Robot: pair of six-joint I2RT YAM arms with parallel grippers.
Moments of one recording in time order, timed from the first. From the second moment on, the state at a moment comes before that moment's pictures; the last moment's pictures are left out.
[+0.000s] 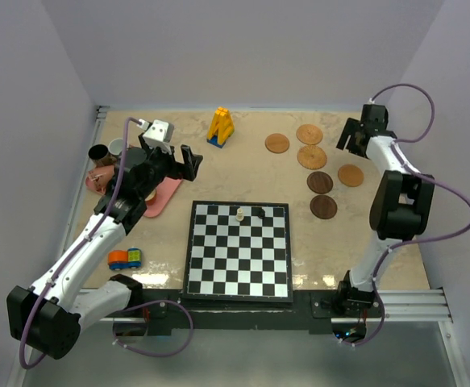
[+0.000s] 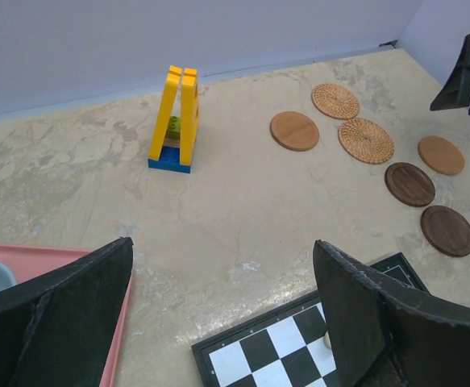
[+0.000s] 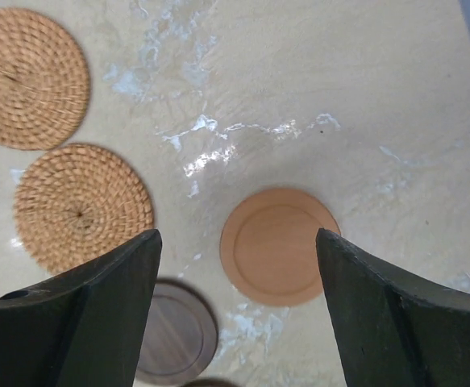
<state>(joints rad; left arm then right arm) -0.38 1.03 0.87 0.01 0.07 -0.15 -0.14 1.86 1.47 -0.42 0.16 0.24</state>
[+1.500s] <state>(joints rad) -0.38 0.99 0.86 0.04 0.12 -0.17 -0.14 1.80 1.10 -0.39 0.36 0.34</state>
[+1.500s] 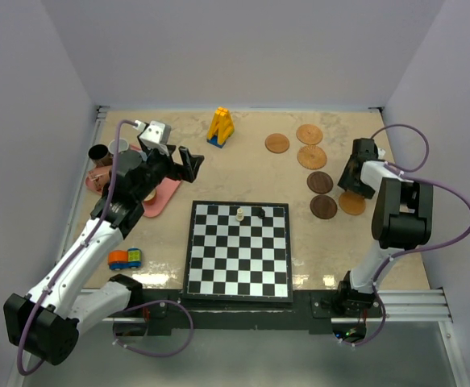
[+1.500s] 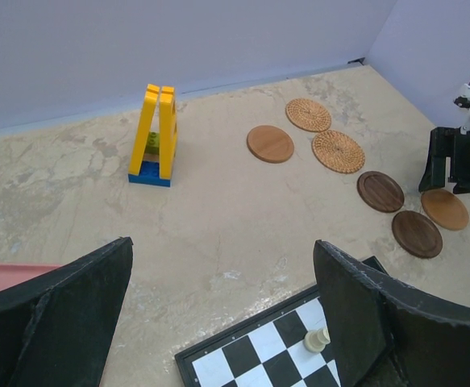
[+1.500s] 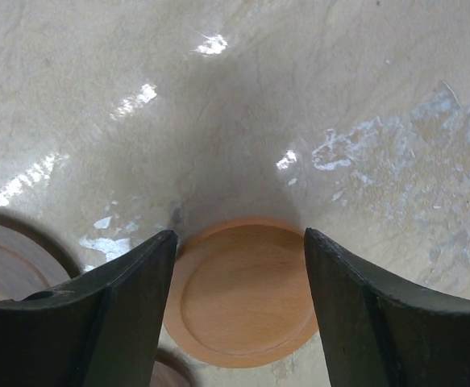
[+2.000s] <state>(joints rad) -0.38 0.98 0.85 0.04 0.13 -0.18 -0.13 1.79 1.12 -0.53 0.39 0.36</state>
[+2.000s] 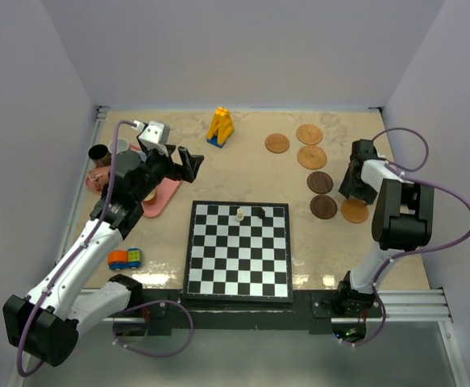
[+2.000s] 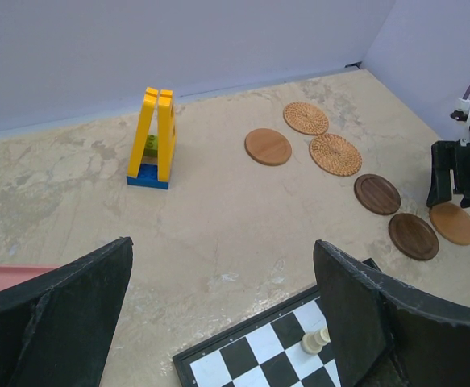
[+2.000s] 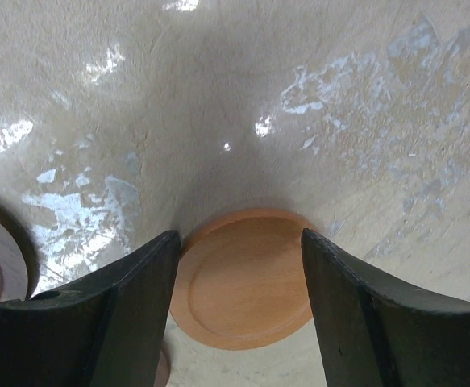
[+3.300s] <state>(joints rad) -0.38 0.95 0.85 0.04 0.13 -0.18 -0.35 1.60 0.94 -0.31 0.24 0.44</state>
